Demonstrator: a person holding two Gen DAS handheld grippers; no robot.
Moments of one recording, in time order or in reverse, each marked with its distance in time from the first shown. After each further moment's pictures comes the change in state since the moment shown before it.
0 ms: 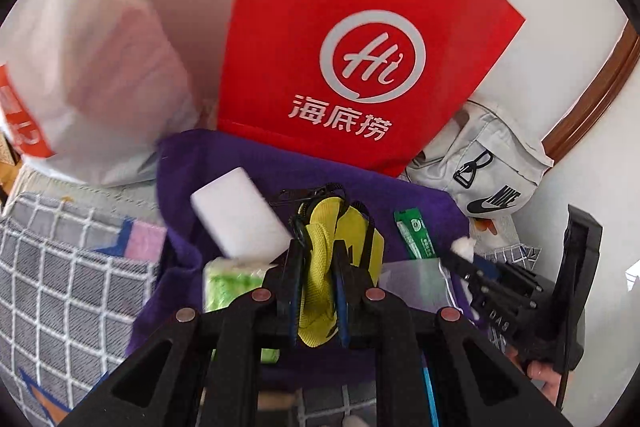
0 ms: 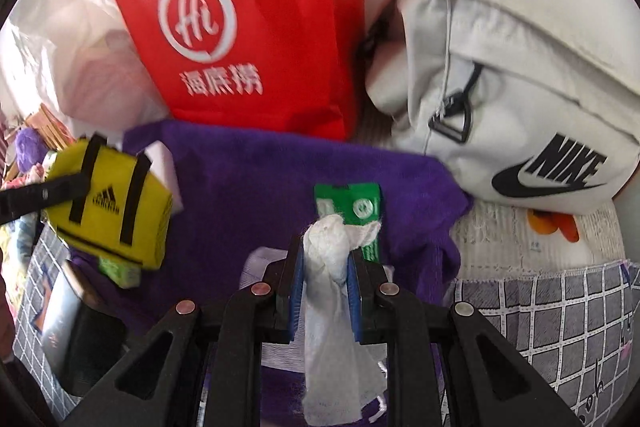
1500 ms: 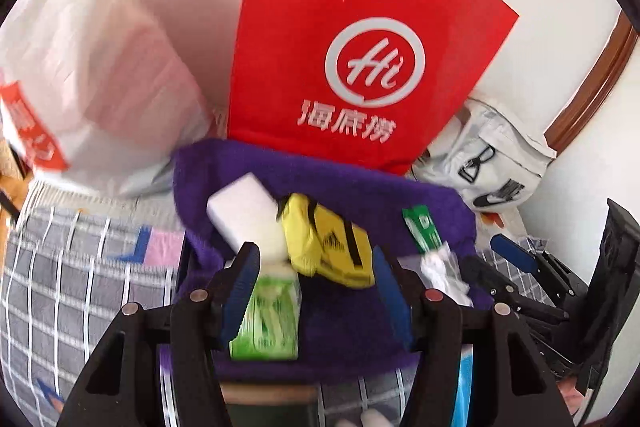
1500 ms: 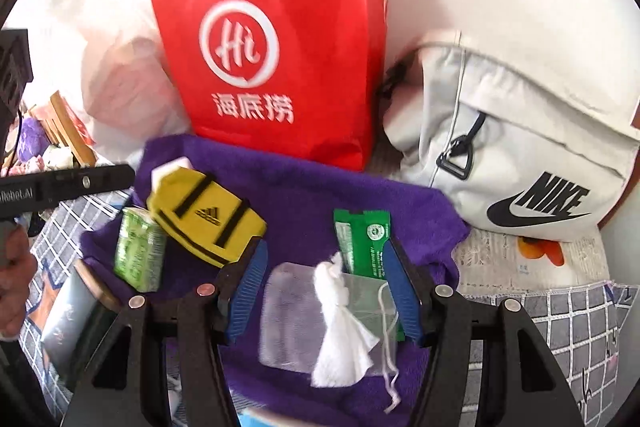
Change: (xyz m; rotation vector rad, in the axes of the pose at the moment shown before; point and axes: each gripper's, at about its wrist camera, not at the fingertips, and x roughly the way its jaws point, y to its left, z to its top) left arm -0.018 0.005 -0.006 0.036 -0.006 0.025; right arm -0.047 0.038 -0.009 -0.069 -0.131 -0.017
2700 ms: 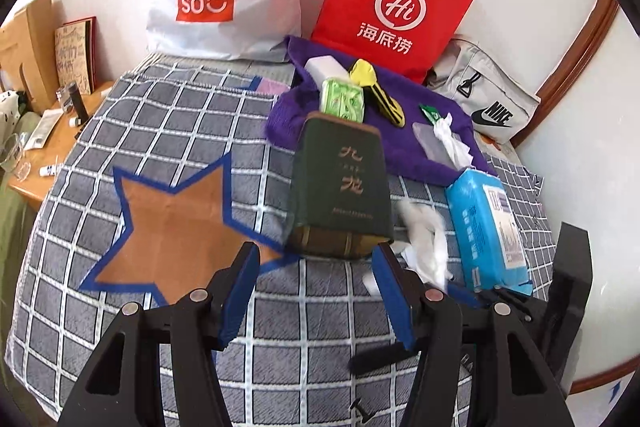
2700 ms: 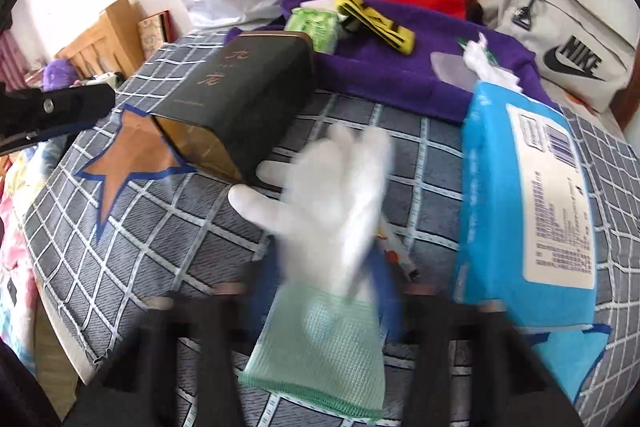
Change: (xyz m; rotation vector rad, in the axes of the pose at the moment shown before) left arm -0.124 0.053 -0.180 -0.058 0.010 0.064; right arm -0.063 0.137 -0.172 -0.037 0.224 0.105
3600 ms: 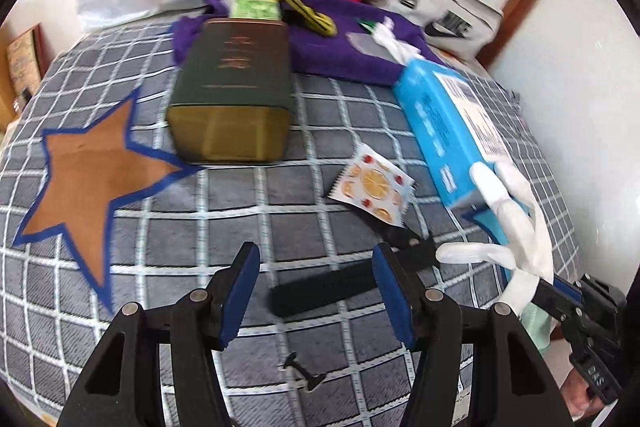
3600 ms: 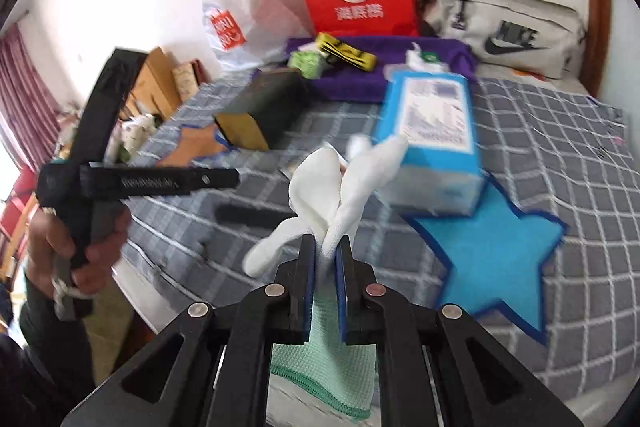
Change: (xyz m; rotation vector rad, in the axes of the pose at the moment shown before) left arm 0.038 -0.066 -0.068 0.191 0.130 -0.050; right arm -0.113 -0.056 -0.104 0.085 -0.160 0.052
